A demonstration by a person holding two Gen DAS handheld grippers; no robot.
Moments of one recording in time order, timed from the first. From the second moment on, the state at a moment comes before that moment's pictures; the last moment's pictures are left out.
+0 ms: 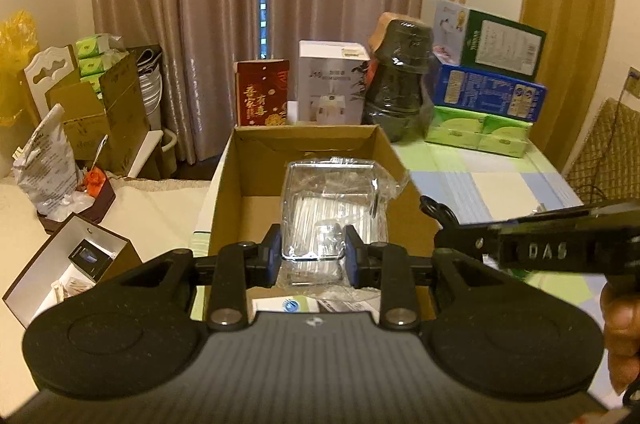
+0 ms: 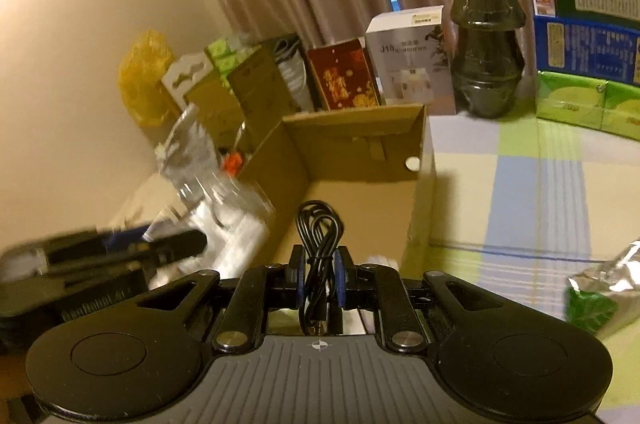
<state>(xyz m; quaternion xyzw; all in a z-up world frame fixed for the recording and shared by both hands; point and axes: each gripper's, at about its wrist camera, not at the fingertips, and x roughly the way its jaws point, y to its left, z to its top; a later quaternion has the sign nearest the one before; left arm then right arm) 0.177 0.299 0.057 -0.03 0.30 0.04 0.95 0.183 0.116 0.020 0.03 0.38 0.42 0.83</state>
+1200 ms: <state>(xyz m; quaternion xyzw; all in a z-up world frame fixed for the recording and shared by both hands) 0.058 0.180 0.065 -0.08 0.30 0.00 0.95 0.081 -0.137 0.017 0.10 0.38 0.24 0.89</state>
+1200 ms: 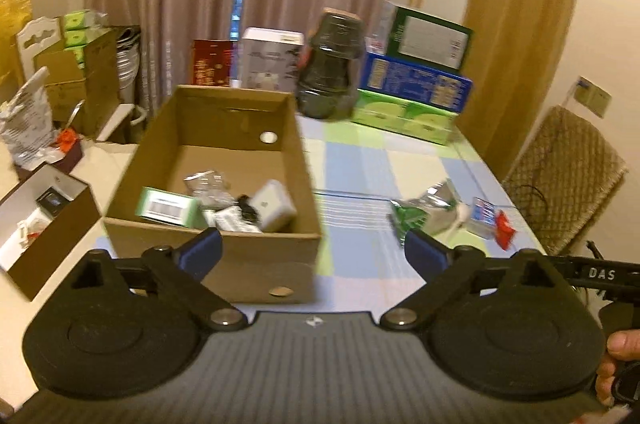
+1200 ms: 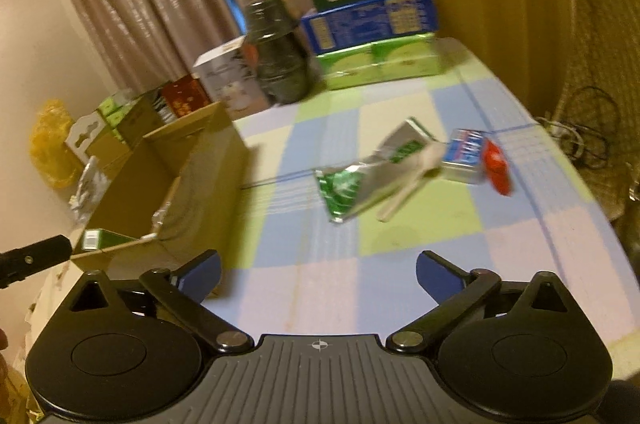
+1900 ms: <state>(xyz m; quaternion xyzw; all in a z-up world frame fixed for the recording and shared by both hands) 0.068 0.080 0.037 -0.04 0.35 -0.09 0.93 0.069 -0.224 0.016 0.14 0.37 0.18 0.90</state>
